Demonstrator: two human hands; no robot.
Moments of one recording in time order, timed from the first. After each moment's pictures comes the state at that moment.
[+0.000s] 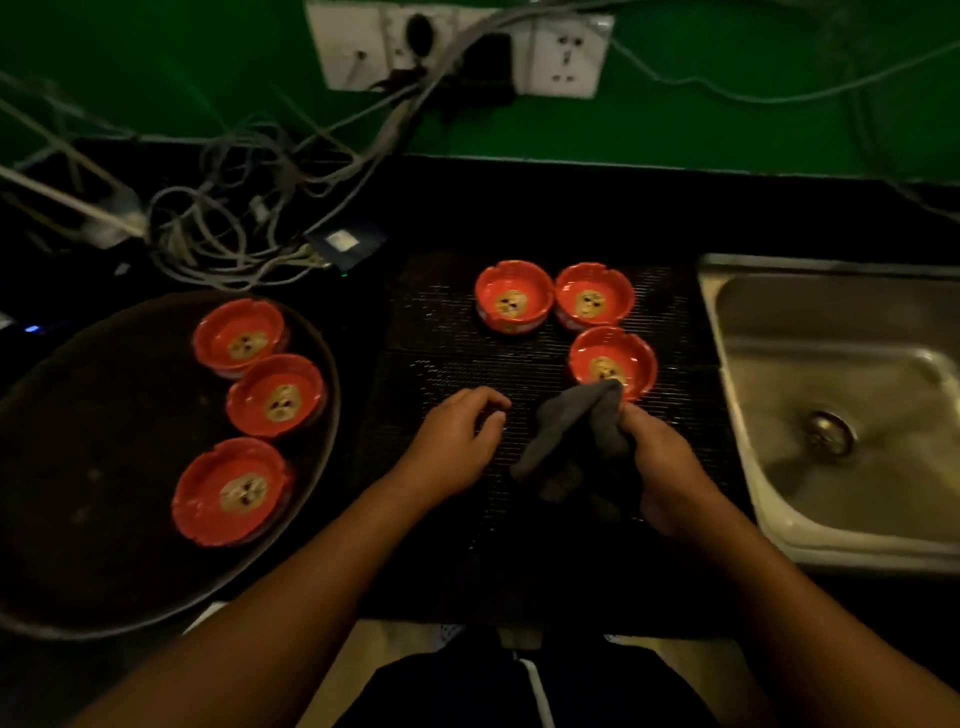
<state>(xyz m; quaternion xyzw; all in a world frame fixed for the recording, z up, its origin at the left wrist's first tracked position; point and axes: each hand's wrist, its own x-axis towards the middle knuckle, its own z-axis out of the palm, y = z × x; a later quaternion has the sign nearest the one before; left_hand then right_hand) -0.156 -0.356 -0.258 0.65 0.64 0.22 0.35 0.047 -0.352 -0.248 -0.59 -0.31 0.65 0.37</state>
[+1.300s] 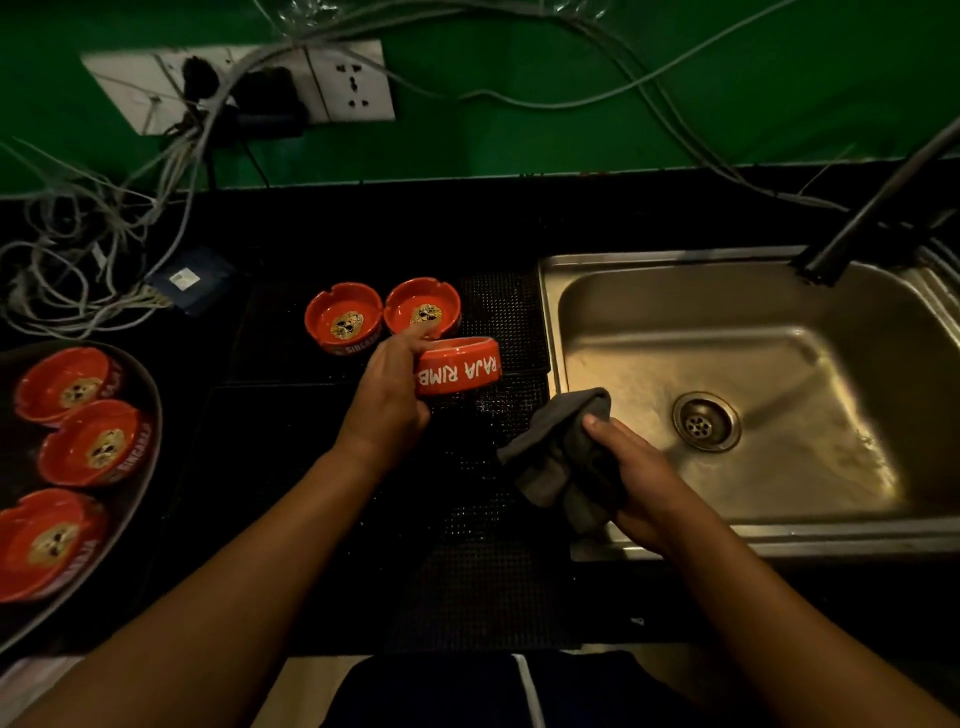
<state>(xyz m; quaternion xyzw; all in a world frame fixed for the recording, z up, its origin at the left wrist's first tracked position) 0.003 -0.304 -0.238 0.72 0.59 0.32 0.15 0.247 -0.343 -0.256 -0.50 -0.18 0.74 0.41</state>
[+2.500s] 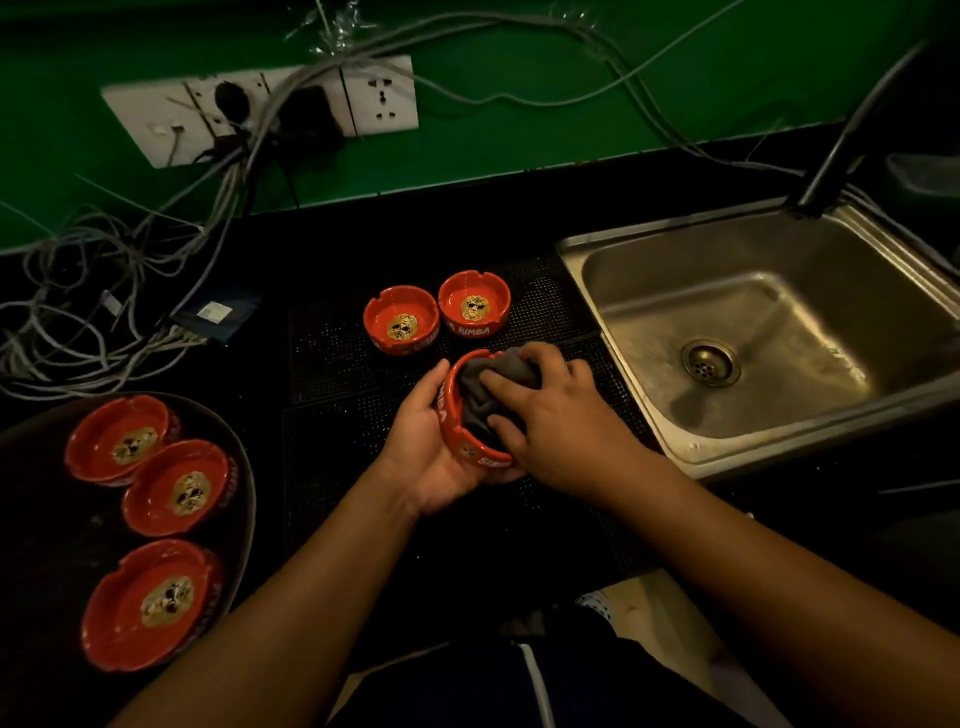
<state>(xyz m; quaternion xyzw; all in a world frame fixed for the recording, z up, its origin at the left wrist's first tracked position) -0.101 -0.346 -0.223 0.14 0.34 0.28 0.89 0.047 -0.382 -0.187 -0.65 -0.74 0.17 0.06</state>
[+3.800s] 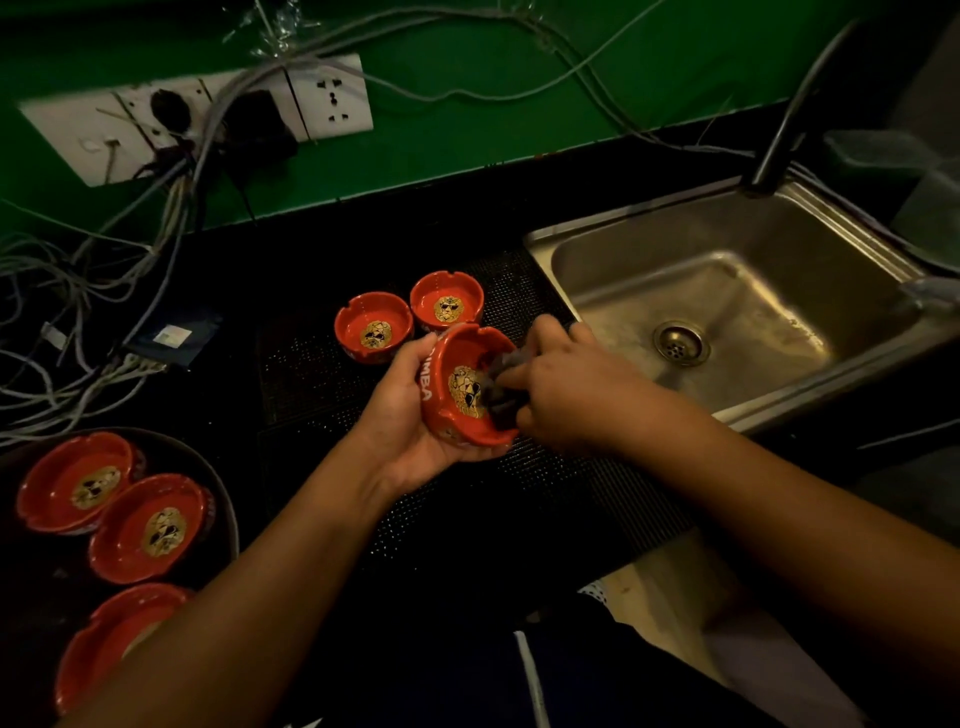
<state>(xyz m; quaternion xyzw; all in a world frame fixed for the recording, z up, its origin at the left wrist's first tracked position) -0.104 -0.325 -0.200 0.27 0.39 0.26 0.84 0.054 -0.369 -0.143 -0.66 -0.72 0.17 -0.09</state>
